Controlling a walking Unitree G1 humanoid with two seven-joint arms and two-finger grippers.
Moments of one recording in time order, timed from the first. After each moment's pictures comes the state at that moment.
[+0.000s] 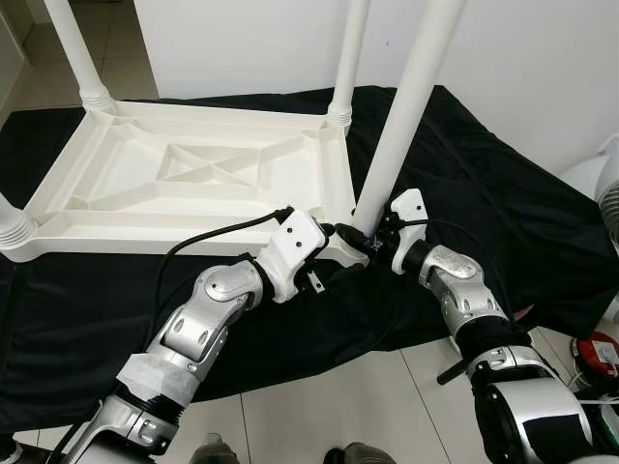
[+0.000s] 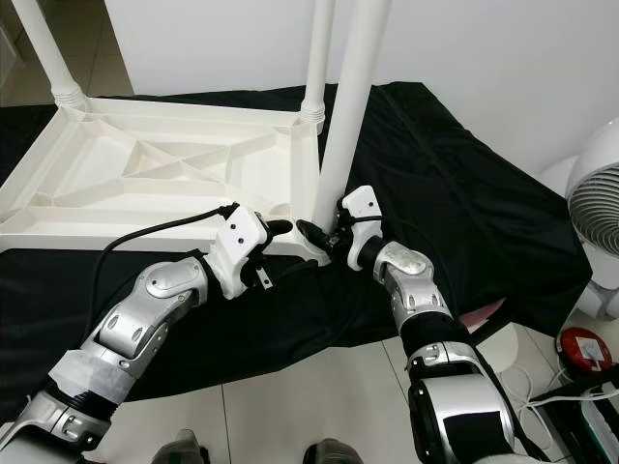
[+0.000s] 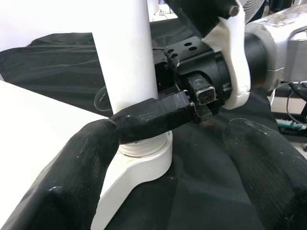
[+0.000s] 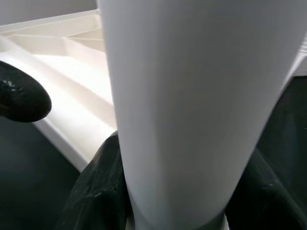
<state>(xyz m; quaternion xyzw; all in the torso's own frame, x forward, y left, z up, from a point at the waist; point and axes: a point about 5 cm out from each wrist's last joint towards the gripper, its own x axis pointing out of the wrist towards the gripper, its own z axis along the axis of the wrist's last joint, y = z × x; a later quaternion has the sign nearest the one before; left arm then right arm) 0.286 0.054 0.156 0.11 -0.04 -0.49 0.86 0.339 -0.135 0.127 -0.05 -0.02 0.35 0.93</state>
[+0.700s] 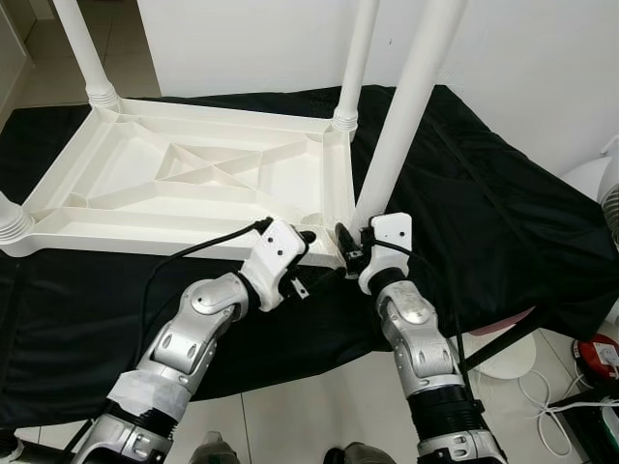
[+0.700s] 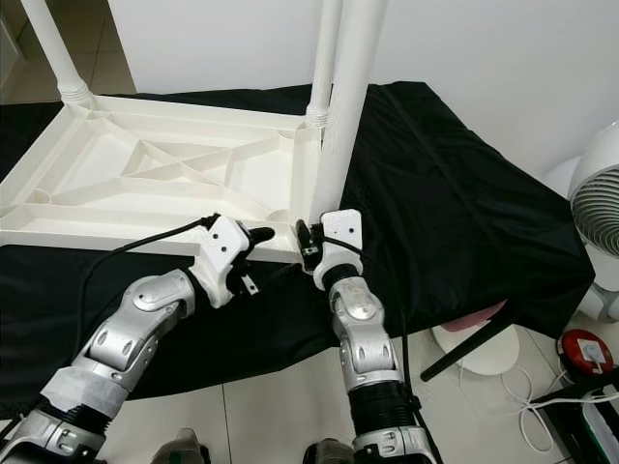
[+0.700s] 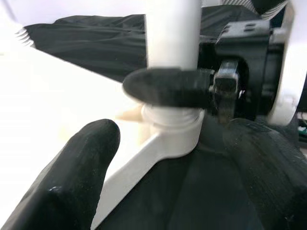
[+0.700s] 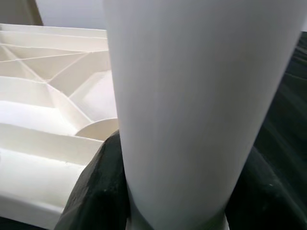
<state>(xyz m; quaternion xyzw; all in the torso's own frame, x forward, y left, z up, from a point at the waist) 0.285 0.074 0.138 0.09 -0.02 -0.46 0.88 0.305 -0.104 0.127 0.01 -0.02 0.07 1.00</state>
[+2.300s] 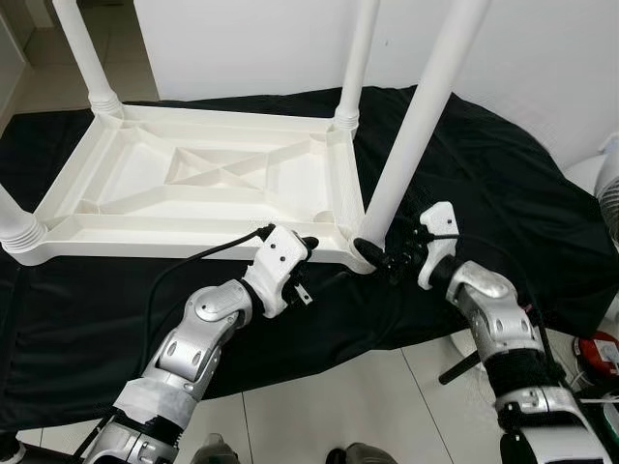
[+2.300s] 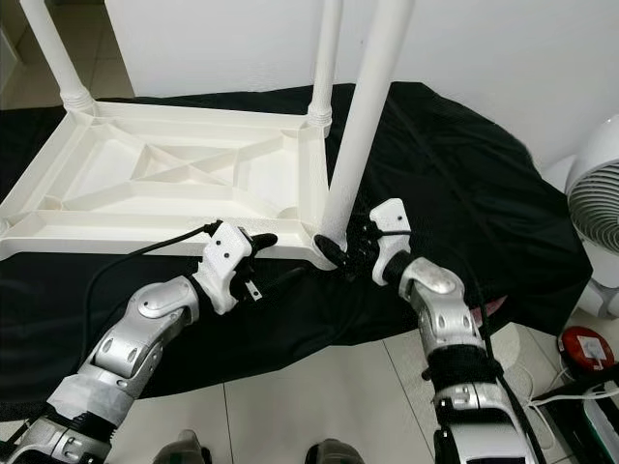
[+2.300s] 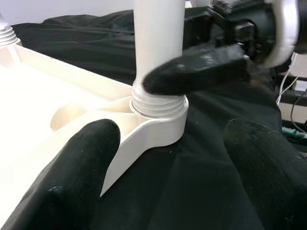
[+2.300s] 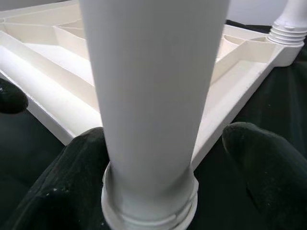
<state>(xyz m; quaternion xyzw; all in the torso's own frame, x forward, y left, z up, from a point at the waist) 0.280 0.067 0.133 0.08 -0.02 -0.46 0.88 0.332 -0.169 0.135 -0.07 0.01 0.35 0.93</state>
